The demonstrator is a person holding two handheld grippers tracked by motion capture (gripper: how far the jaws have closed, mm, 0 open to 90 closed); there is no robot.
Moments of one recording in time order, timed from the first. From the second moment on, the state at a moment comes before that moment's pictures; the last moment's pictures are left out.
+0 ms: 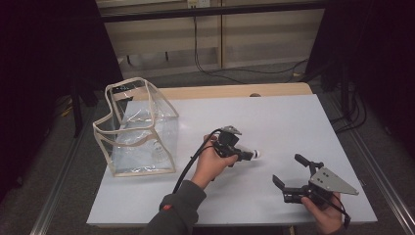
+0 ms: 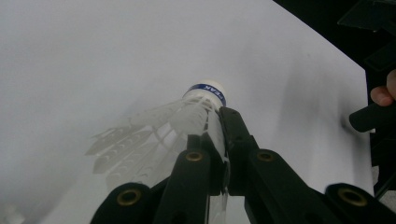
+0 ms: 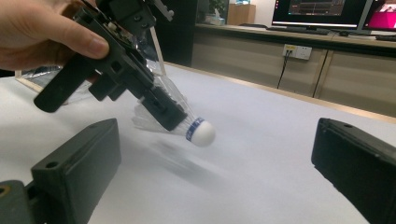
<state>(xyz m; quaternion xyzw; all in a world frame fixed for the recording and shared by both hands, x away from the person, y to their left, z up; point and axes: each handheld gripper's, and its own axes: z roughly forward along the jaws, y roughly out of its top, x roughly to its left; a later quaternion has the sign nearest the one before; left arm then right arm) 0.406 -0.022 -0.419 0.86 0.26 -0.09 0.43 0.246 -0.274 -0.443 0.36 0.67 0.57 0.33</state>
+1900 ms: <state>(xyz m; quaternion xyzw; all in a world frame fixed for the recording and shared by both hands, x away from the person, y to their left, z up) 0.416 0.019 -0.339 0.90 0.28 -0.10 0.32 0.249 -0.272 -0.443 0.35 0.67 0.57 0.33</state>
